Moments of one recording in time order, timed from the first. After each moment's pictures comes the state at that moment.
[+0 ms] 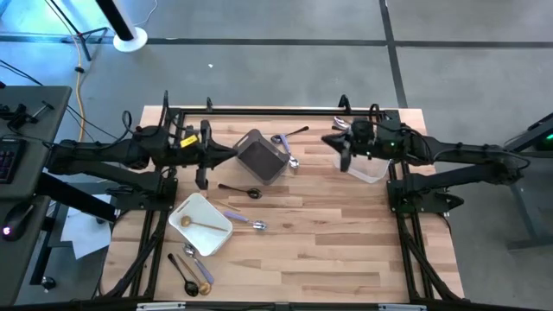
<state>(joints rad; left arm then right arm) -0.04 0.82 0.85 -0.01 -0.13 -0.08 -0.13 0.93 0.87 -0.15 0.25 0.38</state>
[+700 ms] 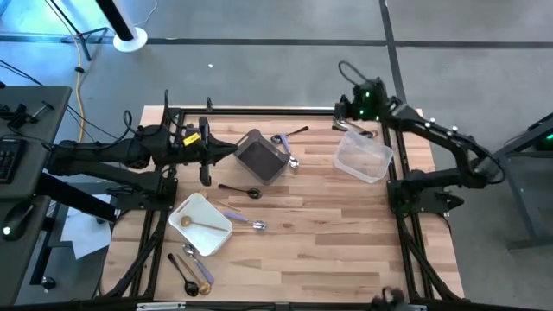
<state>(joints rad) -0.02 0.82 0.85 -0.02 -0.19 -0.03 -0.92 1.28 0.87 -0.28 -0.14 0.50</state>
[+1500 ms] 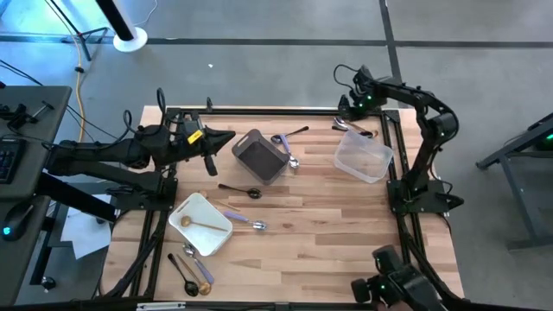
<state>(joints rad) -0.02 0.82 0.85 -0.03 -0.41 -0.05 -1.15 1.85 1.20 -0.76 -0.21 0.15</state>
